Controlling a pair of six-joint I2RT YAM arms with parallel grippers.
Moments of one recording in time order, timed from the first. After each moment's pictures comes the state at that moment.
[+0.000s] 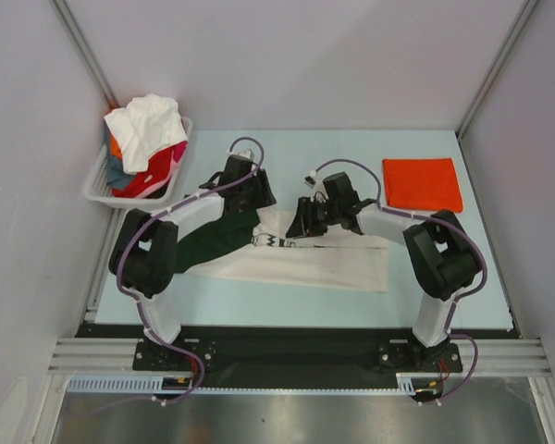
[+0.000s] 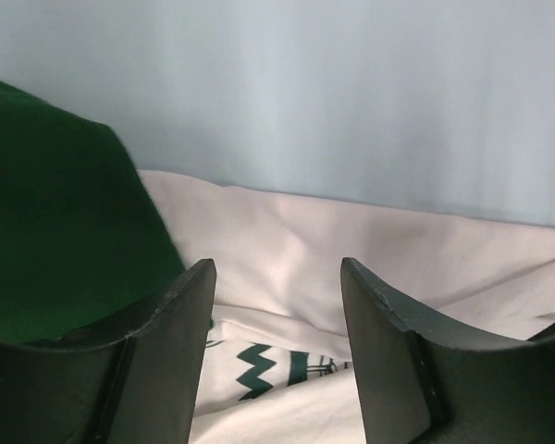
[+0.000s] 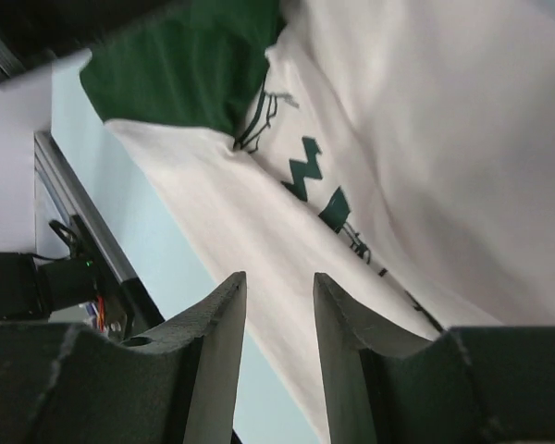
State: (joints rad) left arm -0.42 1.82 1.21 -0.17 0.06 -0.58; right arm 0.55 1.85 1.10 -0.03 -0.60 0.49
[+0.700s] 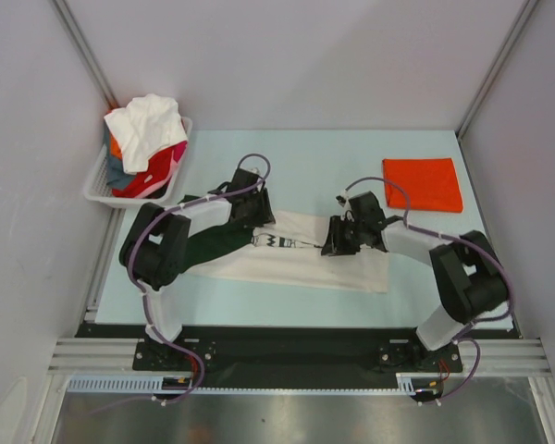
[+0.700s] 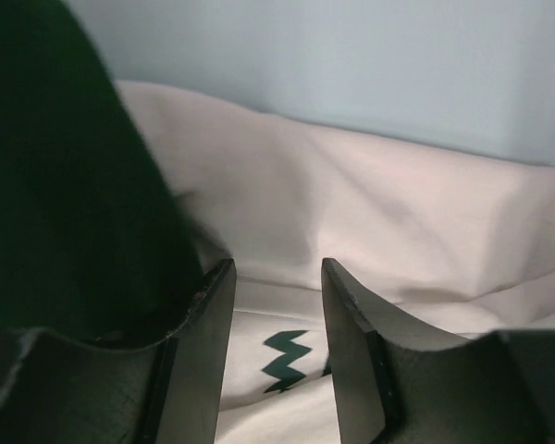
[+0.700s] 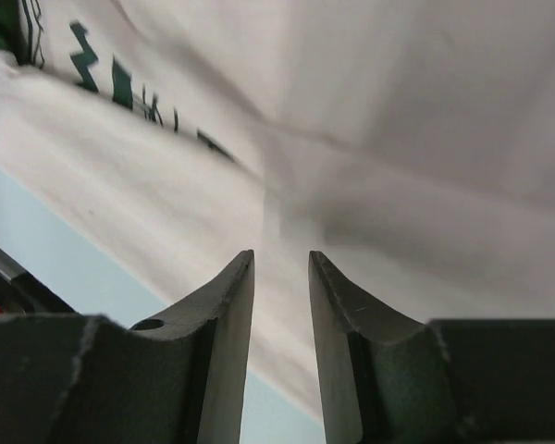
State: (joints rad) left arm -0.46 1.90 1.19 -0.21 0.11 -0.58; right arm 0.44 1.66 0.87 -0.14 -0.37 0.43
